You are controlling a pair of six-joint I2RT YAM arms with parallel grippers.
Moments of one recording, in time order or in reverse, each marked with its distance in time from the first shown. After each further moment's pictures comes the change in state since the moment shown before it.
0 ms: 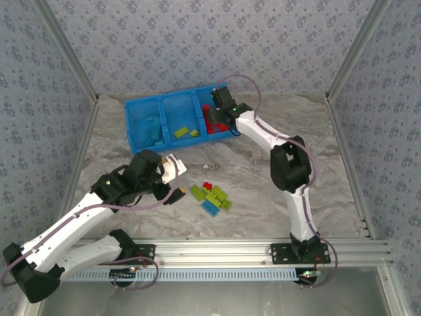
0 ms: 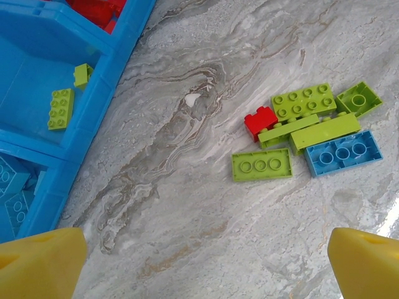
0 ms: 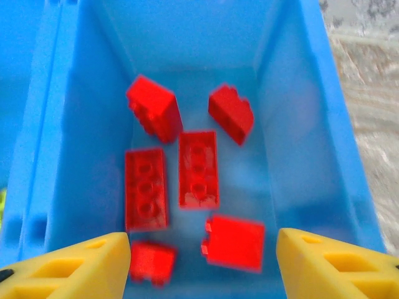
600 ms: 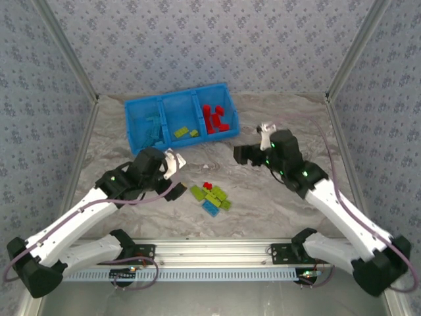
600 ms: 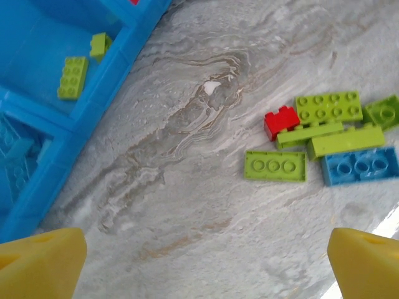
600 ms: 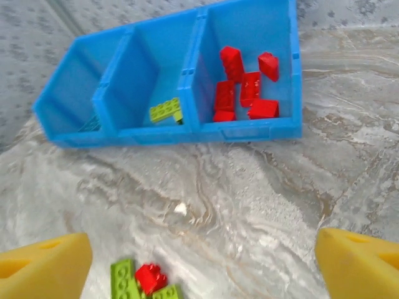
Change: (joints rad) left arm 0.000 0.072 0.042 -0.010 -0.071 -0.200; right arm 0.018 -1.180 -0.983 0.127 -0.269 0.086
